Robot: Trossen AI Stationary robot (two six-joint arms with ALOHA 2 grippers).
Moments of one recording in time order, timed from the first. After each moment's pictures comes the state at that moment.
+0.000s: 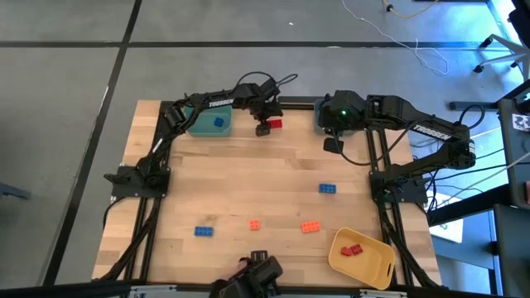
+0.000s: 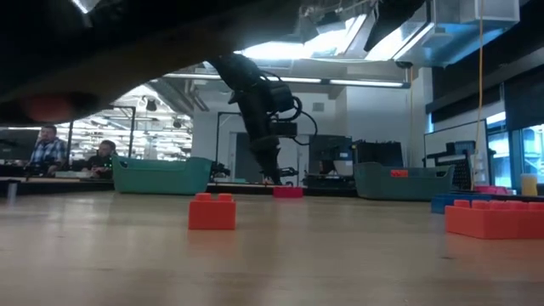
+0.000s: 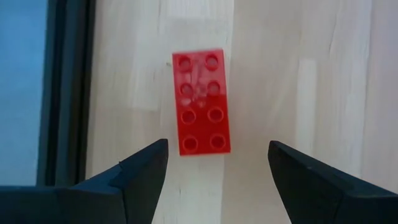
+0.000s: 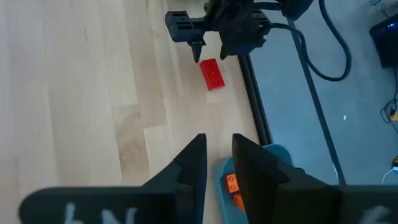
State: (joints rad) left arm 0.60 2.26 1.84 -0.70 0.14 0.51; right arm -0.25 1.29 1.48 -1.10 0.26 -0.22
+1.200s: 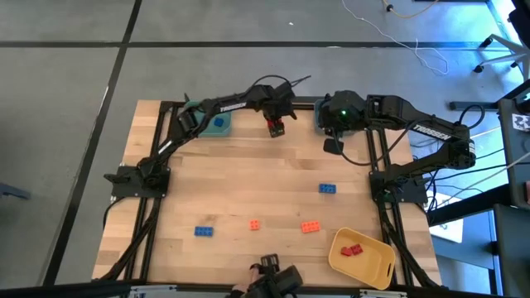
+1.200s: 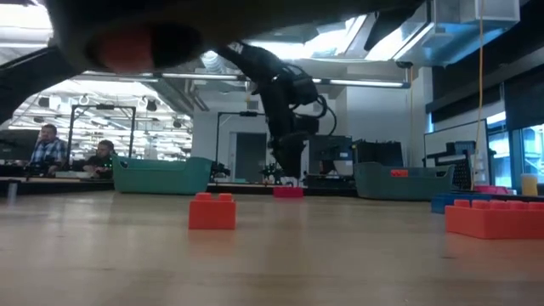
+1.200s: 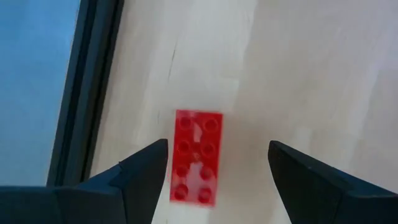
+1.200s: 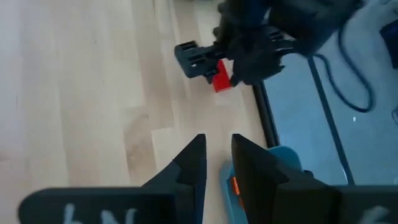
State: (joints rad) left arm 0.52 2.42 2.17 -0.88 0.01 0.30; right arm -0.25 1.29 1.48 -1.10 0.22 -0.21
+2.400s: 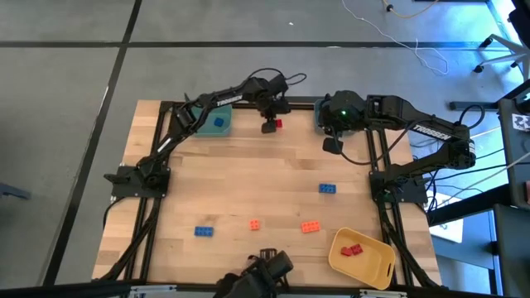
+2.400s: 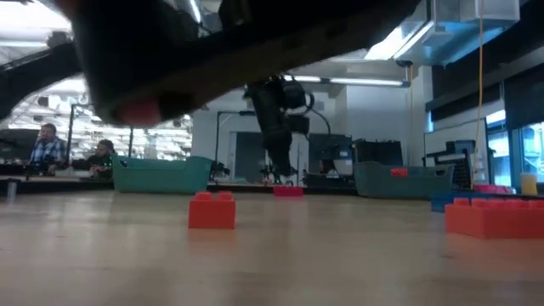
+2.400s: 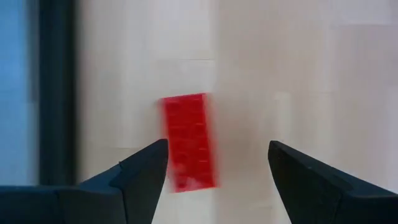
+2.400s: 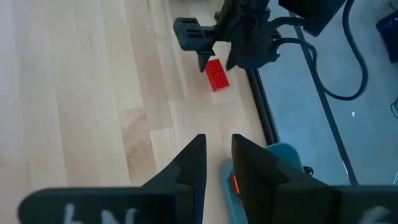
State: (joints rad) left arm 0.59 2.43 2.17 -0.94 0.20 0.53; right arm -0.25 1.30 1.48 -1.10 0.24 -0.18
